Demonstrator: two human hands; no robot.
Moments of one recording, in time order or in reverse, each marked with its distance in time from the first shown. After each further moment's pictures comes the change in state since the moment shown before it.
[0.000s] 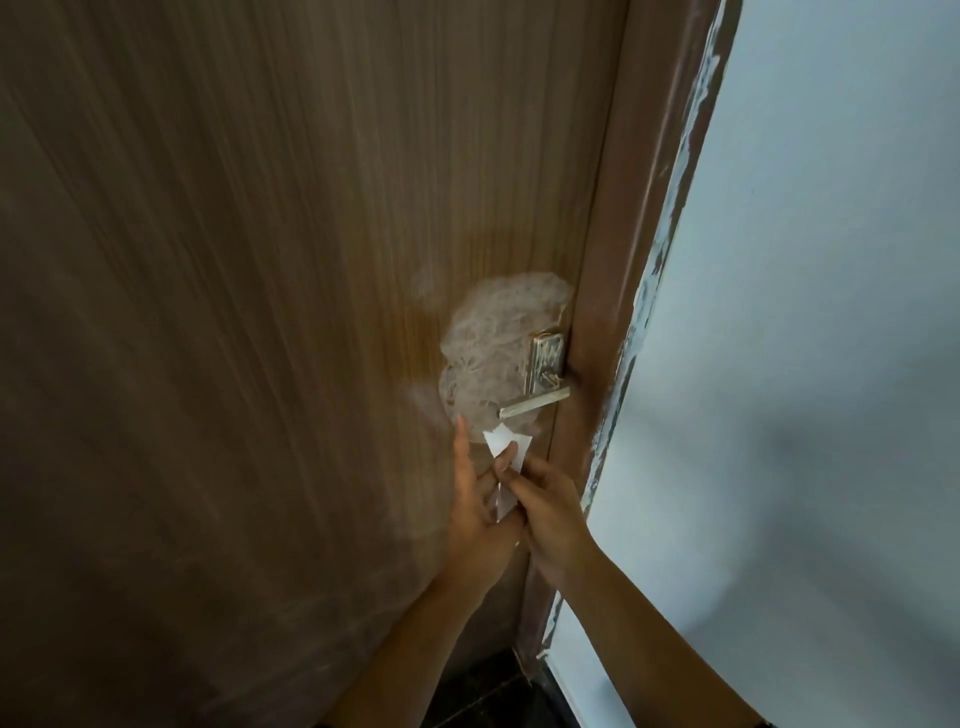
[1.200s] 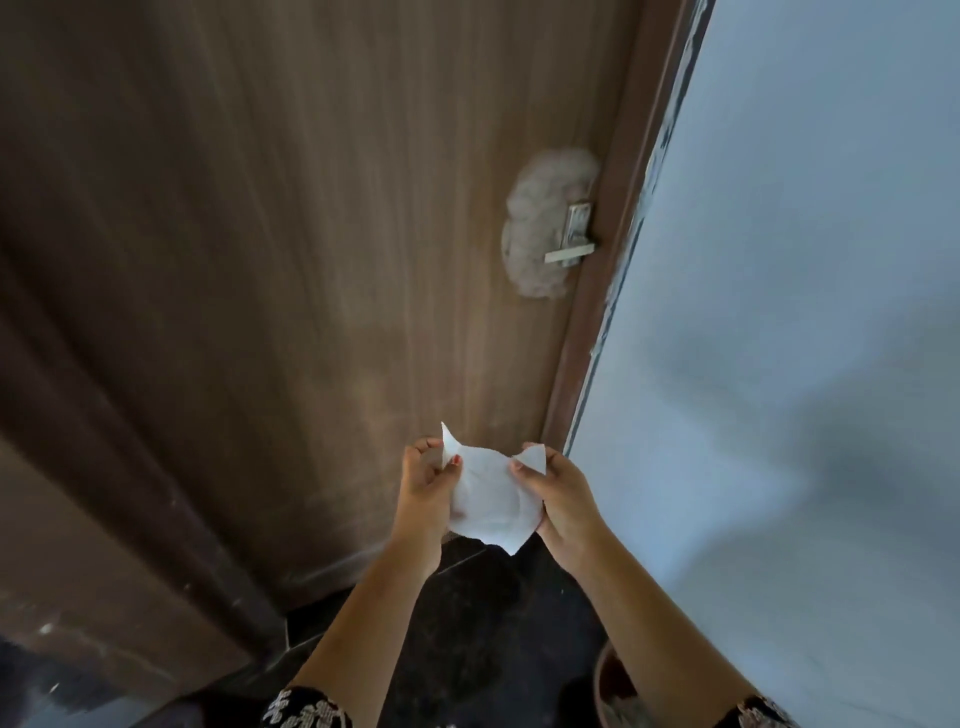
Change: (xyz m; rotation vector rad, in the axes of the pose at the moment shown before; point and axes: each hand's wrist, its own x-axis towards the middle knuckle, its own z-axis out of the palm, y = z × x) left_hand -0.262 -0.008 -0.145 -0.102 0.231 -0.451; right_hand -0.273 0.094 0.067 0.065 0.090 0.192
